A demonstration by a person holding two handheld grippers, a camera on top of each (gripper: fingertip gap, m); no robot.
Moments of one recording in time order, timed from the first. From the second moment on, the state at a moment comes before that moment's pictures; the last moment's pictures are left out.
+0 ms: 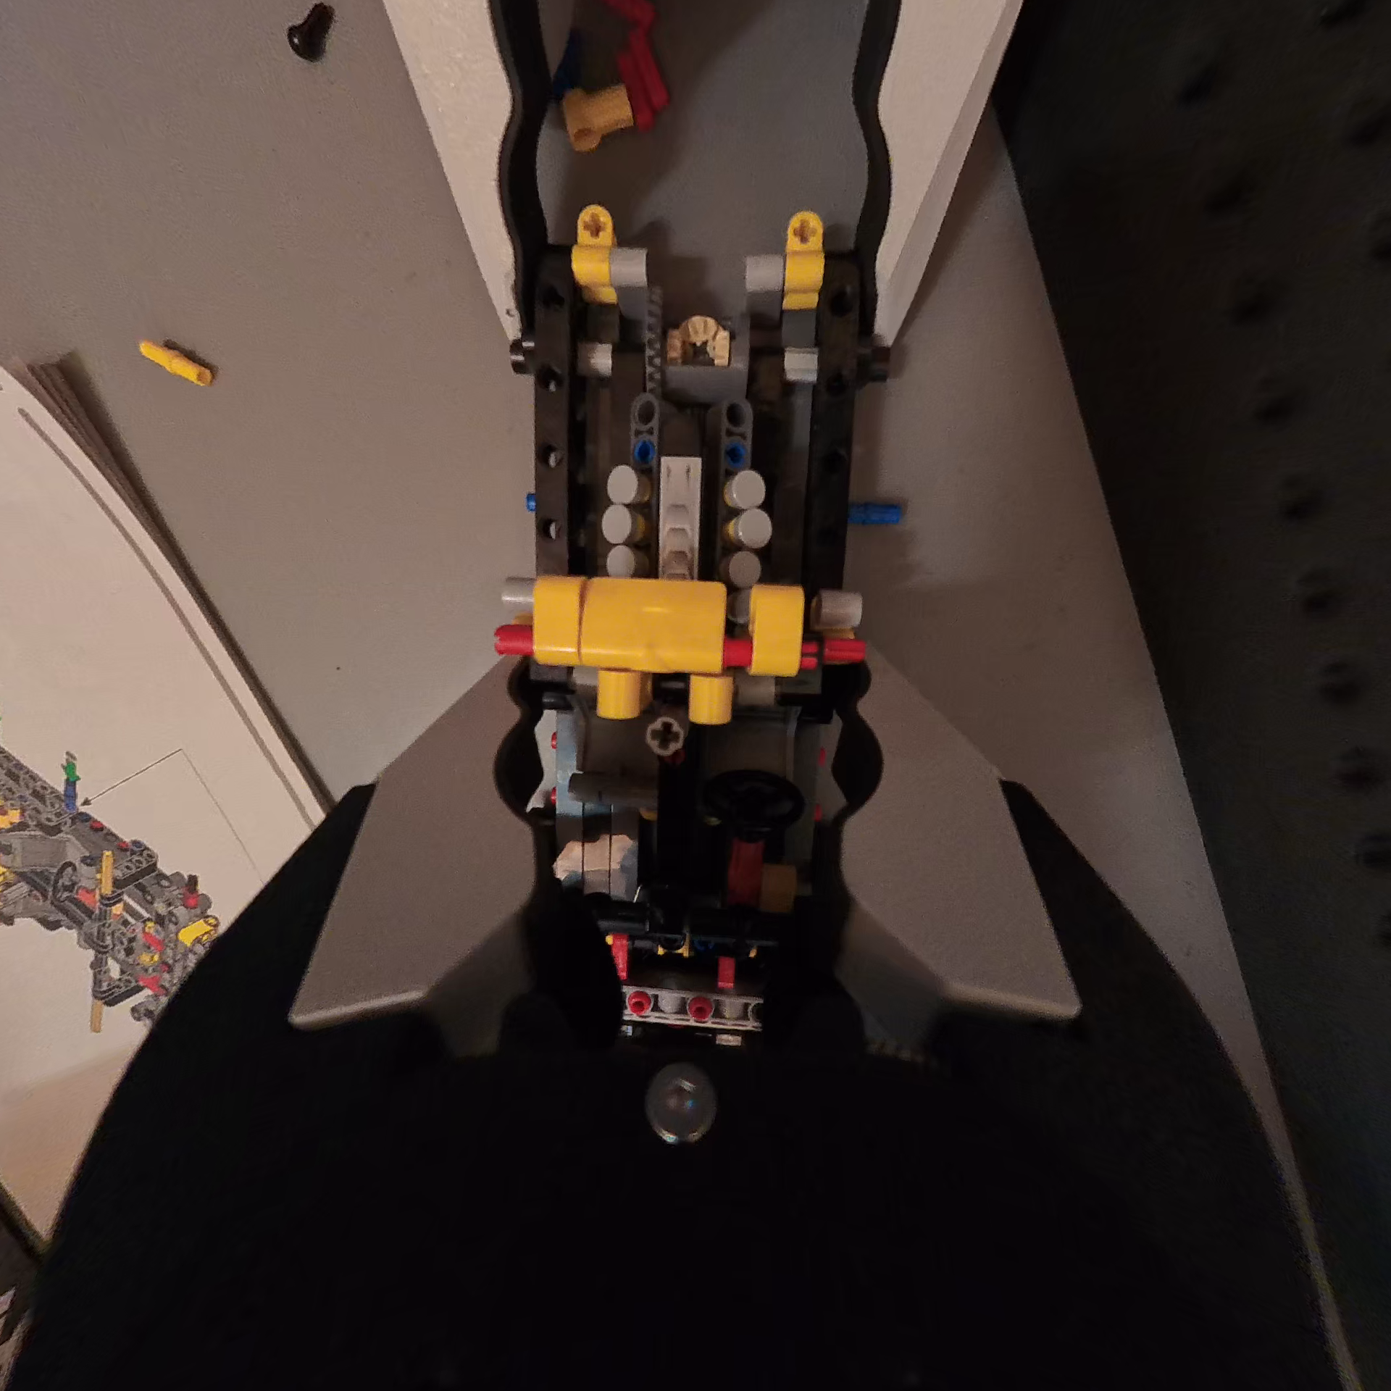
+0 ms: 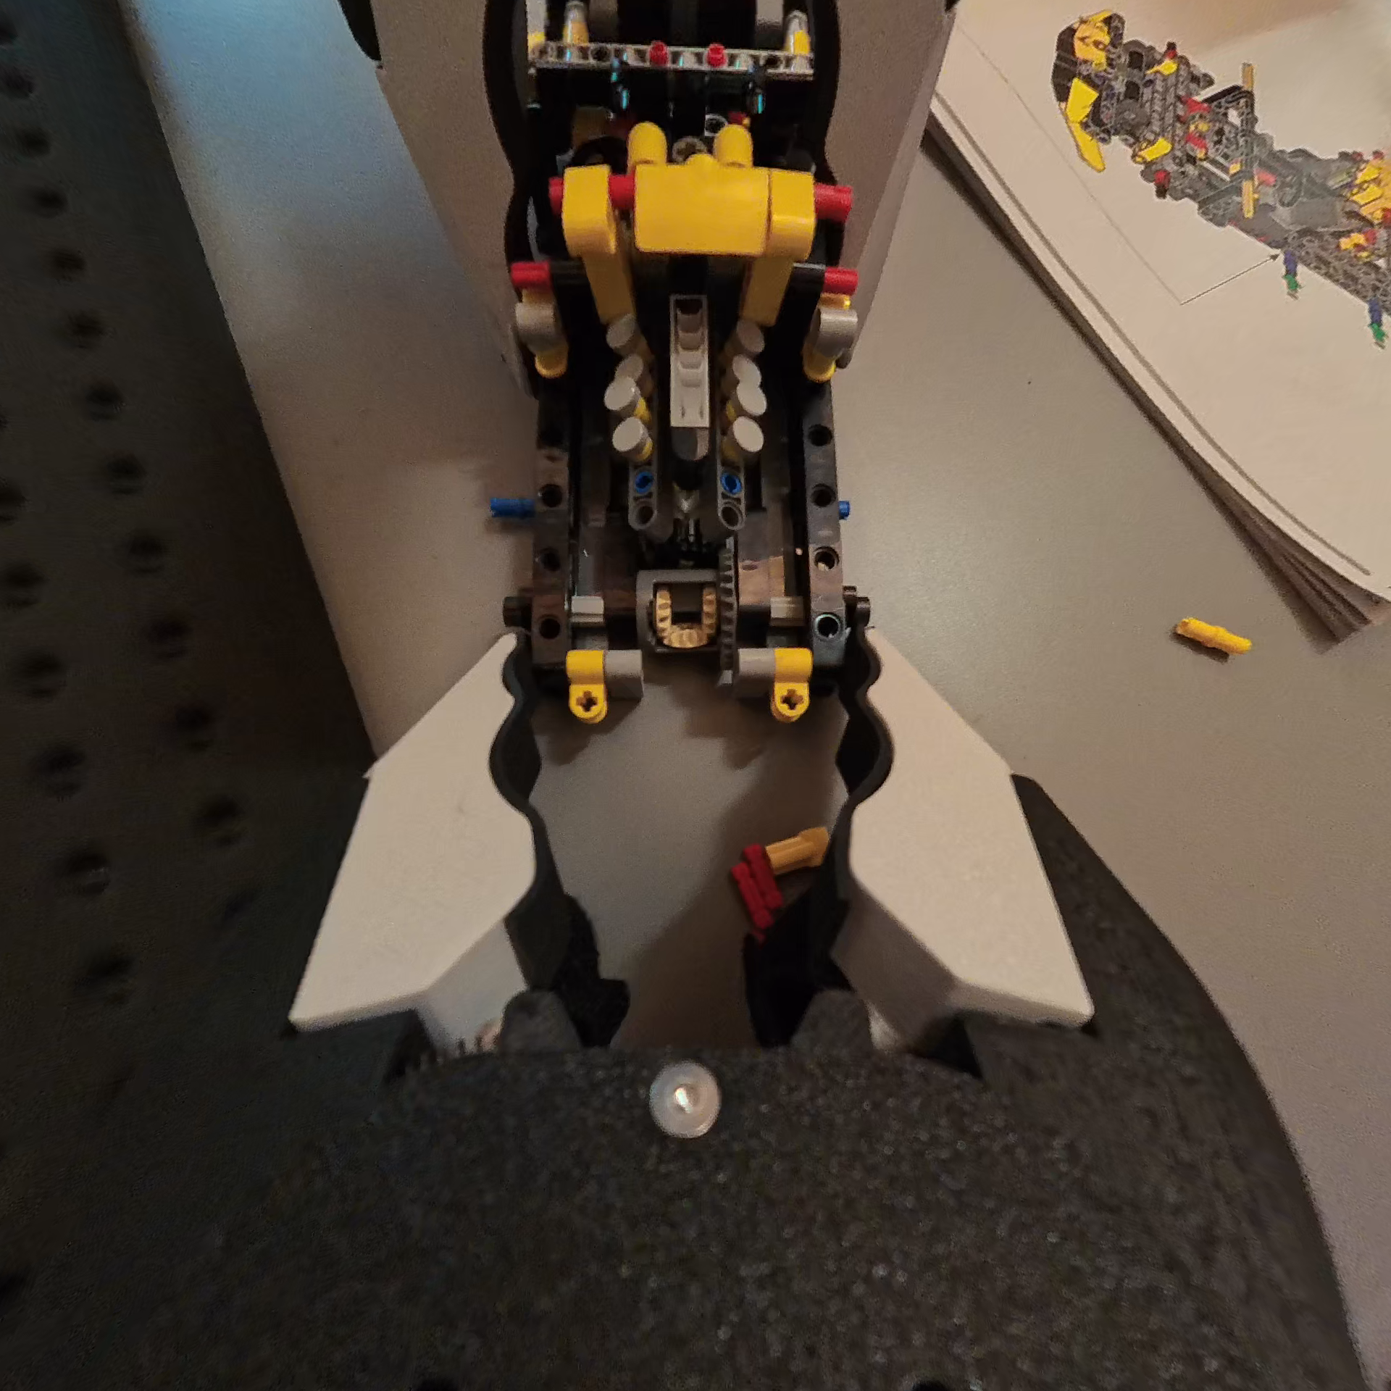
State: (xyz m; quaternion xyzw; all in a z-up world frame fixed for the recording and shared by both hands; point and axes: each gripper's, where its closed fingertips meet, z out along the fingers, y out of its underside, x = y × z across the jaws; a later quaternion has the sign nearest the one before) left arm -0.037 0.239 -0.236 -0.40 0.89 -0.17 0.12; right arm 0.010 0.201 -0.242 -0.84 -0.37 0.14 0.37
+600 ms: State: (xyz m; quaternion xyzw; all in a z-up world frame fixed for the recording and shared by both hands) left arm -0.032 0.234 -0.236 -0.43 0.88 -0.18 0.12; right arm 0.009 0.176 -0.244 -0.86 -0.41 0.12 0.28
